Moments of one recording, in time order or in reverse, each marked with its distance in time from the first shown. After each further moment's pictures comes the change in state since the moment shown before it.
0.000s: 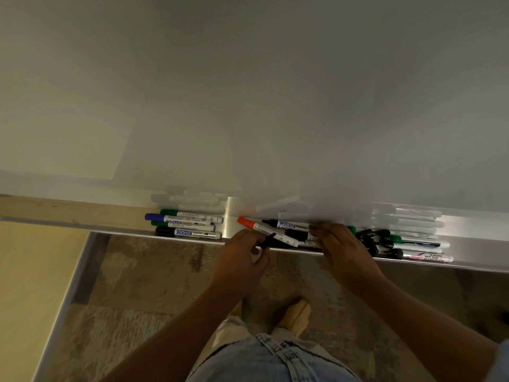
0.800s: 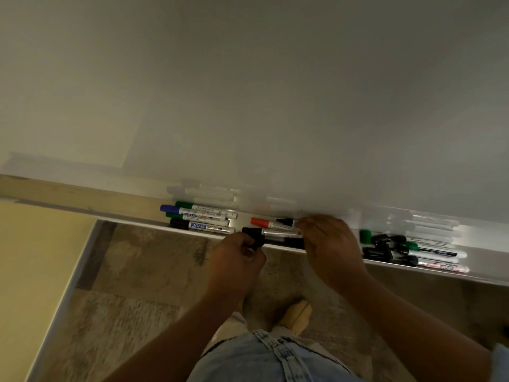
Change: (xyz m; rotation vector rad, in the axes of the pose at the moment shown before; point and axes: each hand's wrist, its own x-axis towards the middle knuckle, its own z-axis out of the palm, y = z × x) left_hand -0.019 -0.028 -0.010 -0.173 0.094 -0.302; right_hand 0.038 -0.054 0.007 -0.041 0.060 -0.029
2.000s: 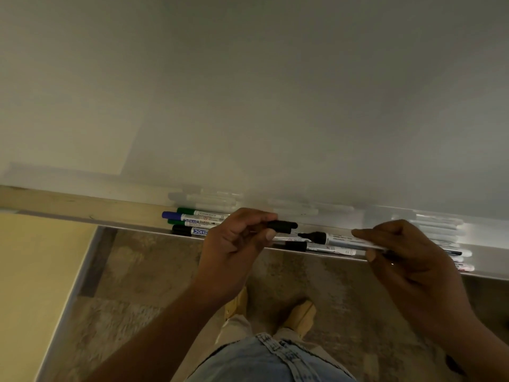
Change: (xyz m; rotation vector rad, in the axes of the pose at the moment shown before) left_hand 0.001 0.065 -0.064 -0.709 -0.209 0.326; right_hand -0.014 -0.026 -0.131 0.517 0.068 0.249
